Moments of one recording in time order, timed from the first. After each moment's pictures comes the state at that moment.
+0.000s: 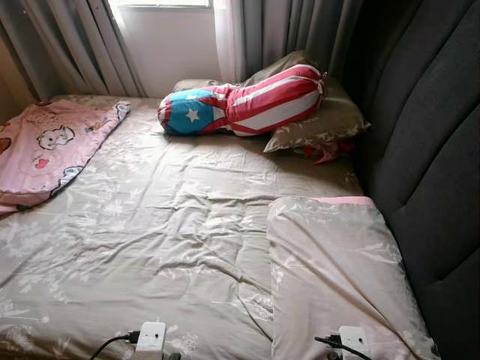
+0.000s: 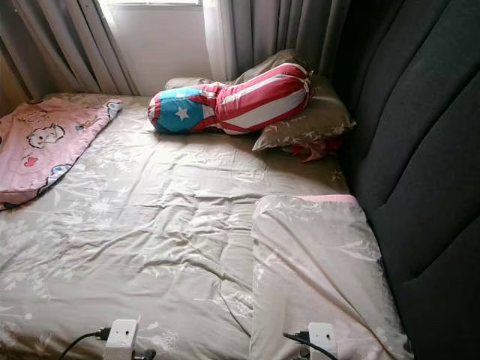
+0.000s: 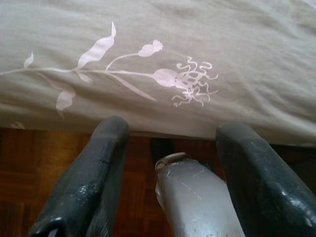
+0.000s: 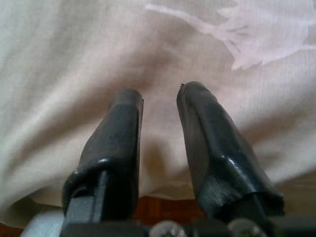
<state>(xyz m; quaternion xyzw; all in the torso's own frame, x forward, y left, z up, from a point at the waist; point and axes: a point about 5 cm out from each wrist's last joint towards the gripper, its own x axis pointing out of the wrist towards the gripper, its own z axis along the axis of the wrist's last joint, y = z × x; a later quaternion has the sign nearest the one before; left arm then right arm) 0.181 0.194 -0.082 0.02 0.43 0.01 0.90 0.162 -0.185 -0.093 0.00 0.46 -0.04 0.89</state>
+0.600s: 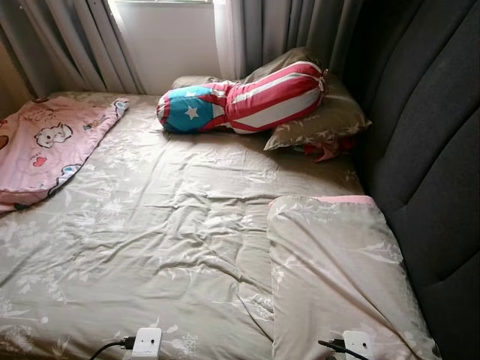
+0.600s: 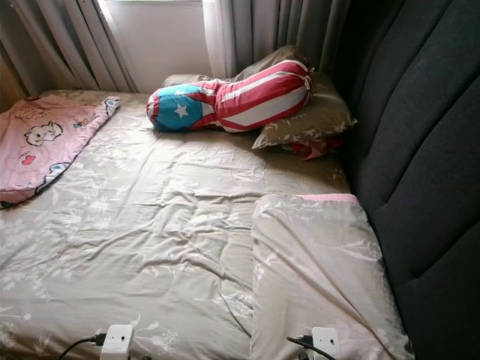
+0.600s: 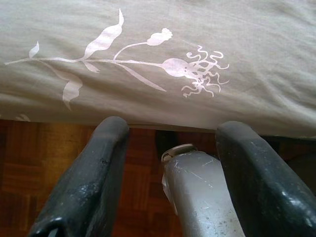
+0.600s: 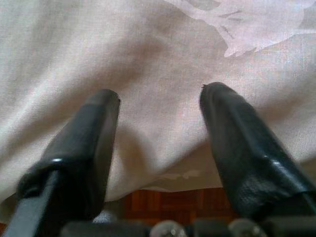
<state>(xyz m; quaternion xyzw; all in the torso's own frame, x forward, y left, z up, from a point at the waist) 0.174 0.201 -0.084 0.02 0.44 0.02 0.90 0.157 -0.189 -0.094 0.00 0.47 -0.05 0.88</state>
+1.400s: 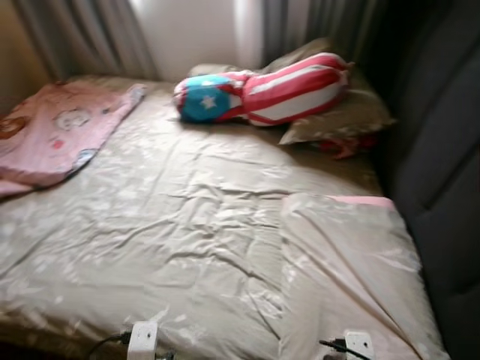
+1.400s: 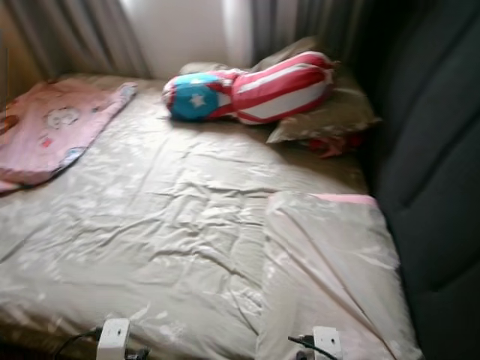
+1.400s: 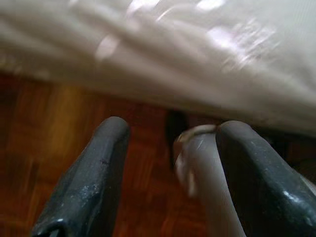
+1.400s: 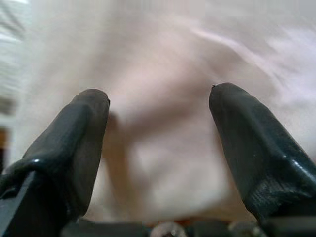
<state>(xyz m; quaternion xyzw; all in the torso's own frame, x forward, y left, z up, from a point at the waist) 0.171 0.209 -0.085 0.01 0.44 0.04 0.90 0.163 -0.190 -0.092 0.01 0.46 -0.05 0.89</state>
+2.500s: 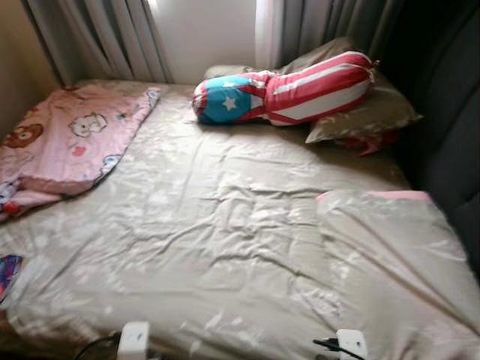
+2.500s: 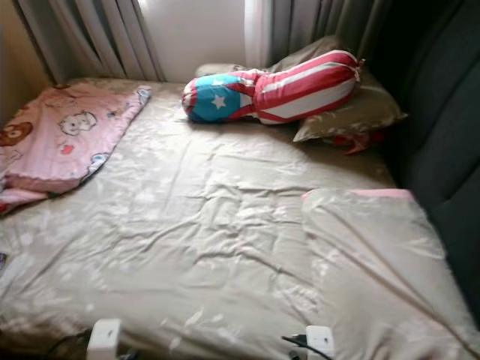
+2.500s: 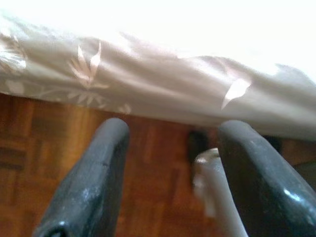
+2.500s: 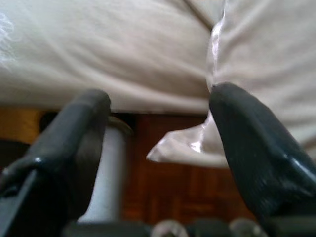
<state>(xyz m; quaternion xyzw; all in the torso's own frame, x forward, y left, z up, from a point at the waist) 0.184 0.197 -0.080 0.00 0.43 0.03 0.90 0.154 -0.194 -0.095 0.00 0.47 -0.05 0.88</state>
